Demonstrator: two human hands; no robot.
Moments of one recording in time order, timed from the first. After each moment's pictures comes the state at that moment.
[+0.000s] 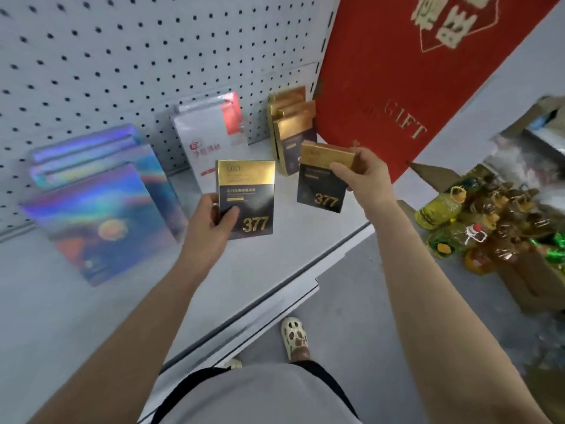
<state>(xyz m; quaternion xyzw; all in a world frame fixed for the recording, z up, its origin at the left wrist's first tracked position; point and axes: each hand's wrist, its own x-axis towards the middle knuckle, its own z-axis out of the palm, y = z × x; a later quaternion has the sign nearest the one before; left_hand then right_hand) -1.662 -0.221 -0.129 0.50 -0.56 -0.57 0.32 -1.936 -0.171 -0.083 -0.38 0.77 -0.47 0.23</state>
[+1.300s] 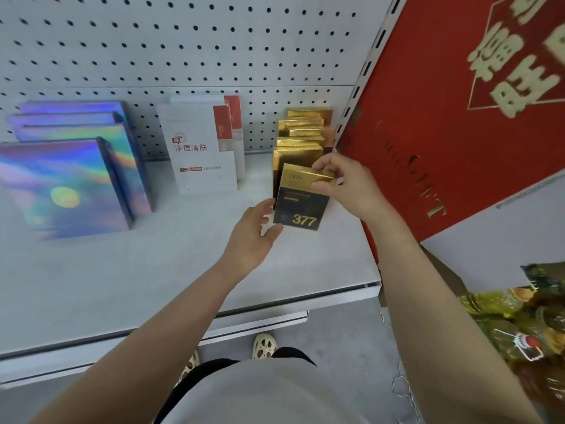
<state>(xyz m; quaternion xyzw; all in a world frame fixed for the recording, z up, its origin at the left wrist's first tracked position) -1.834 -0.224 -0.159 0.60 -0.61 -0.44 0.26 -2.036 -0.277 -0.091 -0.67 0.63 -0.25 0.31</state>
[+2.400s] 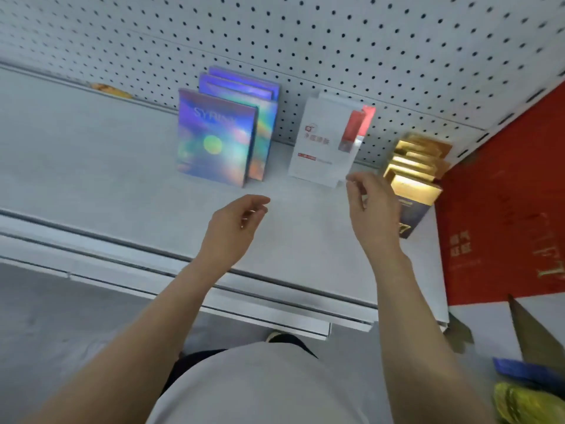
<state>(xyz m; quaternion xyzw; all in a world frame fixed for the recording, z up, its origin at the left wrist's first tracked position) -1.673 -0.128 -0.141 0.68 -0.50 -0.31 0.43 -1.899 -0.238 -0.120 -0.76 0.54 -0.34 0.12</state>
